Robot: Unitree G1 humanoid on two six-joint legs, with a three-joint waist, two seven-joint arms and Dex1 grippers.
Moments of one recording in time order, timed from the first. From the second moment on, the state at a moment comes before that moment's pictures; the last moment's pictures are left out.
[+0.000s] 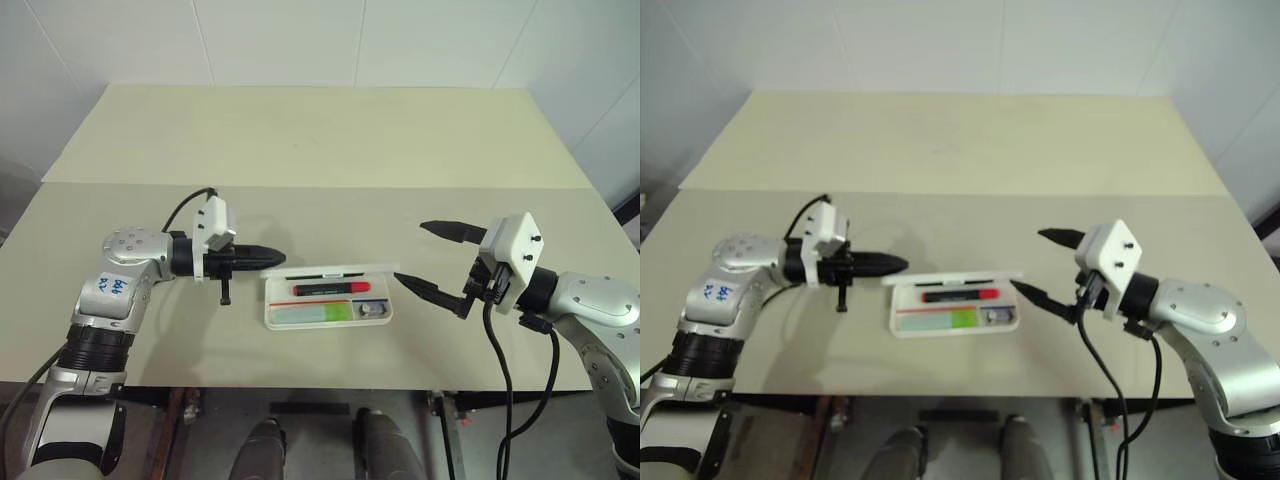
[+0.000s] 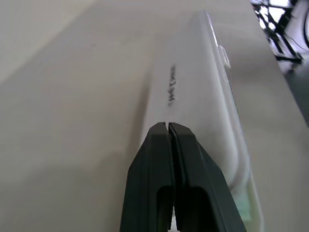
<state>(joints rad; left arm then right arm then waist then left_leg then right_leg) -0.58 0.69 -0.07 0.10 -0.36 0.30 -1.25 -0.20 -0.76 -0.17 -0.56 0.51 0.46 0.79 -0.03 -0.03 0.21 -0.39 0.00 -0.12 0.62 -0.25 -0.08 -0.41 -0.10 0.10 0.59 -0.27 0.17</state>
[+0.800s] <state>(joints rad) -0.54 0.65 -0.25 -0.09 -0.23 0.48 -1.12 -0.17 -0.74 -0.17 -0.62 0.51 0.47 0.70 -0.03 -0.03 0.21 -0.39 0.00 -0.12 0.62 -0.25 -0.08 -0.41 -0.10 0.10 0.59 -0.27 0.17</state>
